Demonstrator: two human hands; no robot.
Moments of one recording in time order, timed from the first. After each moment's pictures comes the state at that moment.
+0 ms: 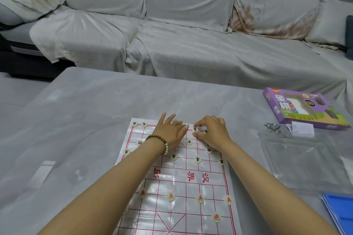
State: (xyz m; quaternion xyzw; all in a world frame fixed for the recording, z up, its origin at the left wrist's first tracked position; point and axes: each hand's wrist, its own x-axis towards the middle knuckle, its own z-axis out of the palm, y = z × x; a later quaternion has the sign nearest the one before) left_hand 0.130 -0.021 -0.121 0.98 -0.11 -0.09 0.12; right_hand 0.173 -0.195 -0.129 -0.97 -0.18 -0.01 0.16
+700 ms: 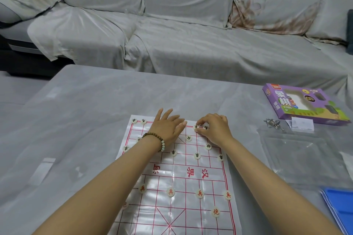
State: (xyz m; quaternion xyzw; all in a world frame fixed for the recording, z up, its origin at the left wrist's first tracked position) left_hand 0.127 -0.013 -0.125 0.98 -0.11 -0.05 0.13; right_hand 0.172 -0.201 -0.129 -0.97 -0.15 -0.01 0.18
